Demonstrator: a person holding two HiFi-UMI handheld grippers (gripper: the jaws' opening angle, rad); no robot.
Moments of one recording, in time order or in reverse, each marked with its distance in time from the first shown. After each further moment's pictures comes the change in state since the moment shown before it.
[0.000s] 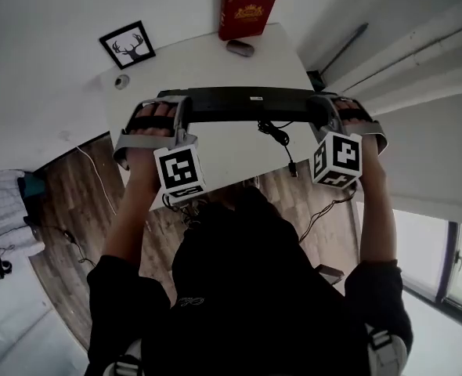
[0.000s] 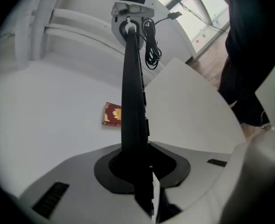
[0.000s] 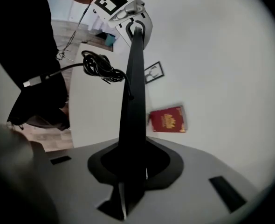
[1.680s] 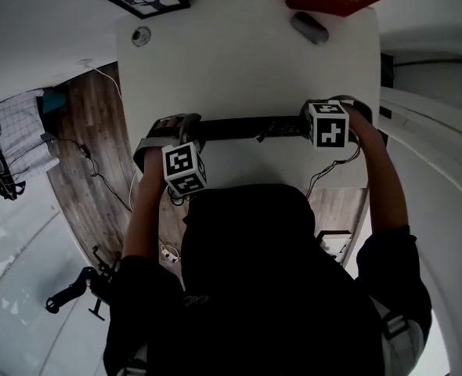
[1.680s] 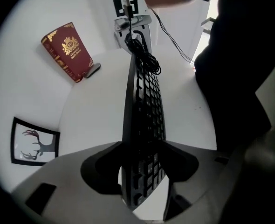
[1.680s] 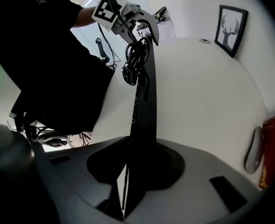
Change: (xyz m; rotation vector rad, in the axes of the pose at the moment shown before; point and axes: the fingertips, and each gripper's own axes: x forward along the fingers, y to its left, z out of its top) left arm 0.140 -0.165 -0.070 -0.414 0.167 -0.736; right arm 0.234 0.108 0.048 -0.193 -0.278 1.172
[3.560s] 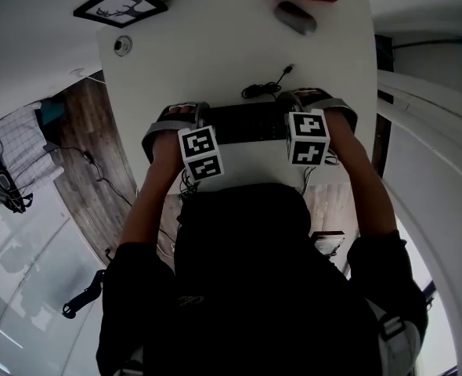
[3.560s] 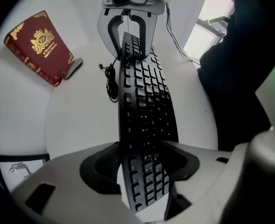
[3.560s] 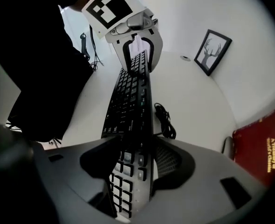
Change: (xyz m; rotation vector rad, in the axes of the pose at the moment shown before) left arm 0.036 0.015 0.045 0.129 0.105 -0.134; right arm 0.007 -0.037 0.022 0.009 -0.057 -0.352
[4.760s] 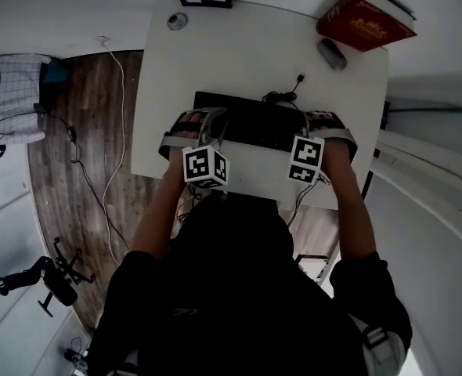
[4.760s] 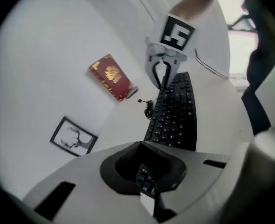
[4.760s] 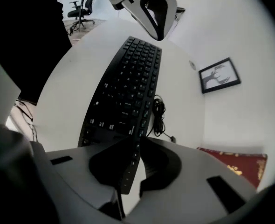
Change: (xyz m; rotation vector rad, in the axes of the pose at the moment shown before) left arm -0.049 0.005 -0.026 -0.335 -0.347 0.705; right arm 0.013 -0.017 0.000 -0.282 0.317 -0.371
